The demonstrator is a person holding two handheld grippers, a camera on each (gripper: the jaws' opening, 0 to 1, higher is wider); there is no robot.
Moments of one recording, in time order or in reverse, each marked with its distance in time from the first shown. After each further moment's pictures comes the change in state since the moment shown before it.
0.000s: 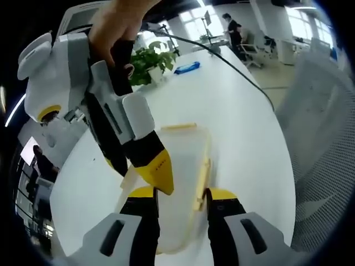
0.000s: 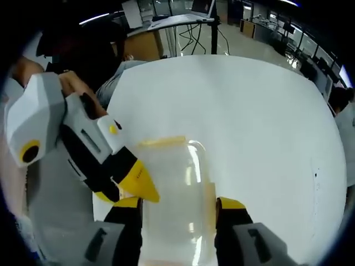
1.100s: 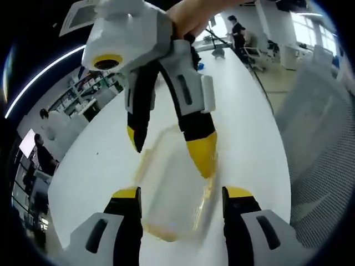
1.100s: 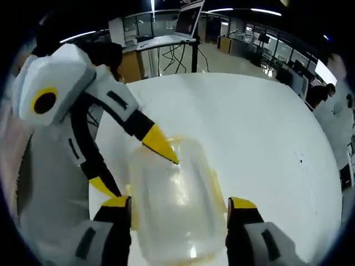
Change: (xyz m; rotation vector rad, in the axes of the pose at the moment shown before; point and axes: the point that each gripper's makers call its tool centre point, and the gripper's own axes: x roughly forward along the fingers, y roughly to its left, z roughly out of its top) left arm -0.016 0.022 -0.007 -0.060 0.017 -0.013; right arm -0.016 0.013 -0.016 0.079 -0.168 -0.141
